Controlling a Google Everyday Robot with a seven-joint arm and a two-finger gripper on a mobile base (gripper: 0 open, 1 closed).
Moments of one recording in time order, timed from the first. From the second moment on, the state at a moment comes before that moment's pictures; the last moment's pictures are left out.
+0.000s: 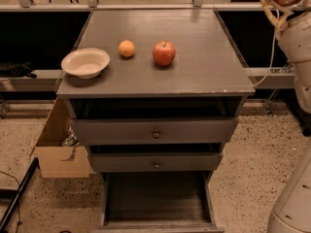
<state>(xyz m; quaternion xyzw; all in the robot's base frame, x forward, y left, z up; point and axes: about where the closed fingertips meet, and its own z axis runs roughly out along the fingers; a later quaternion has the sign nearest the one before) 0.565 -0.249 1.116 -0.29 0.22 -0.13 0.92</state>
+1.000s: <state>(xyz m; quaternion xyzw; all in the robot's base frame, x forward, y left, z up) 0.526 -0.195 1.241 -0.45 0.15 -0.12 0.87</state>
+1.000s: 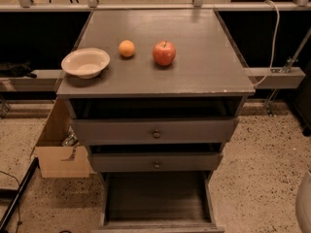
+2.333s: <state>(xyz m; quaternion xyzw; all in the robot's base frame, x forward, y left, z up) 0.493 -0.209 1.231 -0.56 0.28 0.04 0.78</state>
